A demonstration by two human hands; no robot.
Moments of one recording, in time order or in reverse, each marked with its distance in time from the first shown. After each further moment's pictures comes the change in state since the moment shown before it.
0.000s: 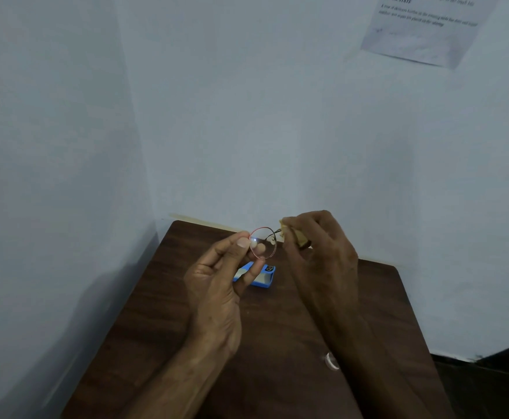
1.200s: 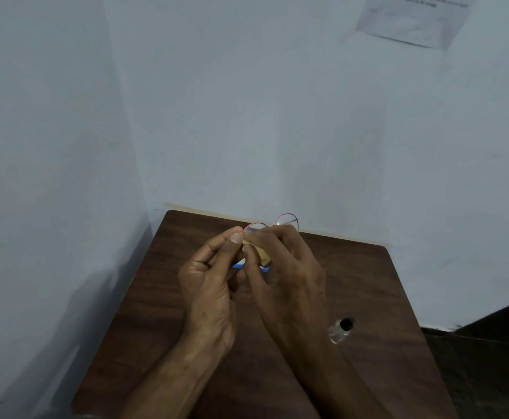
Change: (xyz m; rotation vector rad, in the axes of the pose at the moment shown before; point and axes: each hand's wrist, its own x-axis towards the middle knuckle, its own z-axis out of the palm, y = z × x) left_hand -0.009 0.015 -0.026 0.005 0.012 -0.105; right_hand -0.050 -0.069 0.011 0.093 -0.059 -0.003
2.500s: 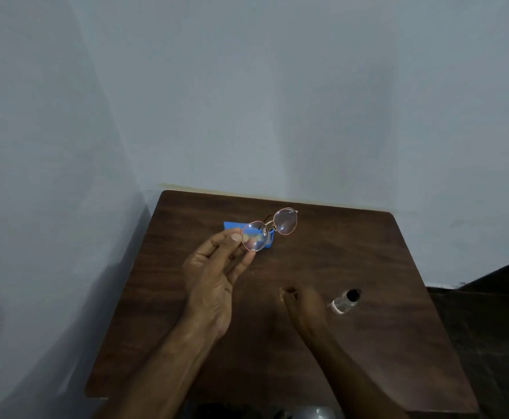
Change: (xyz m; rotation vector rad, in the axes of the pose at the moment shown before) left_hand 0.029 -0.032 -0.027 0.042 -0.048 -0.180; right_hand -0.141 0.205 0.092 -0.069 -0.527 0.697
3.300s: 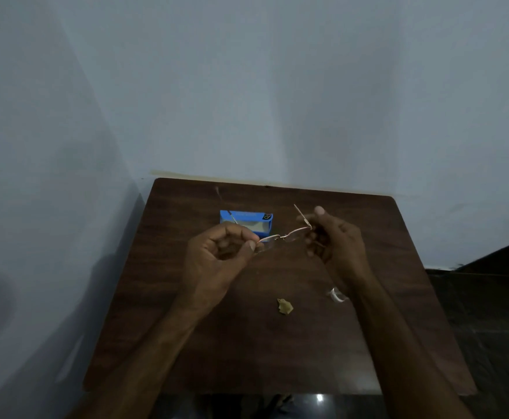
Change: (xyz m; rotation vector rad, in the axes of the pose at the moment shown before) left_hand 0.034 -0.009 -0.021 0.723 -0.356 0.414; right_hand 0.027 -0.075 -0.116 1.113 -0.056 0.024
